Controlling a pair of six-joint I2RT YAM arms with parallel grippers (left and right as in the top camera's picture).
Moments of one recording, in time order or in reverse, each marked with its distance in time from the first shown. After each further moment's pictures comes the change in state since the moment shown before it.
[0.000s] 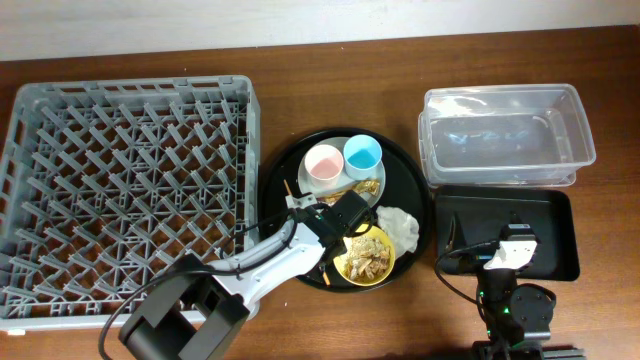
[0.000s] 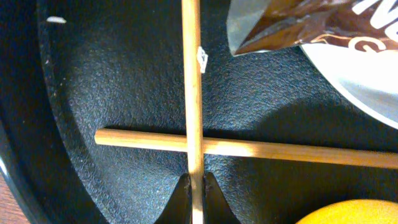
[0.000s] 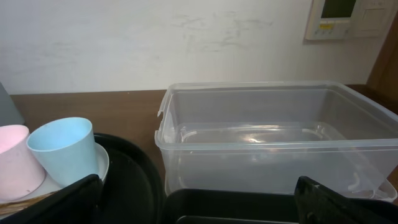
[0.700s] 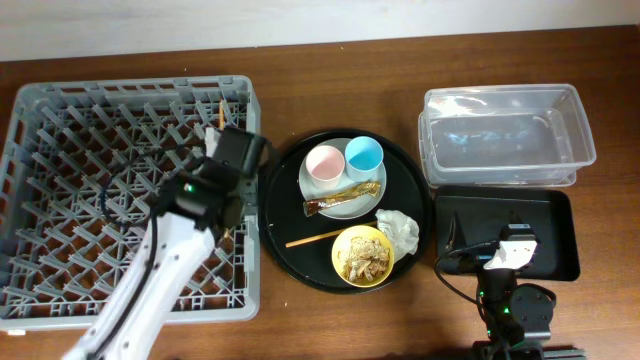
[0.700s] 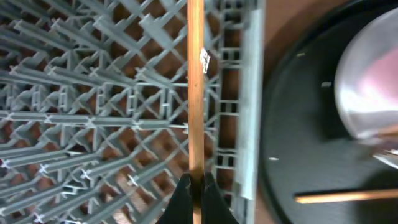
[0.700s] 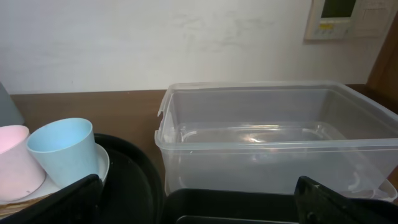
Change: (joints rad) left arm 0.419 -0.386 0.183 -0.299 -0.135 0.784; right arm 0.000 0.000 0.000 0.000 0.000 0.000
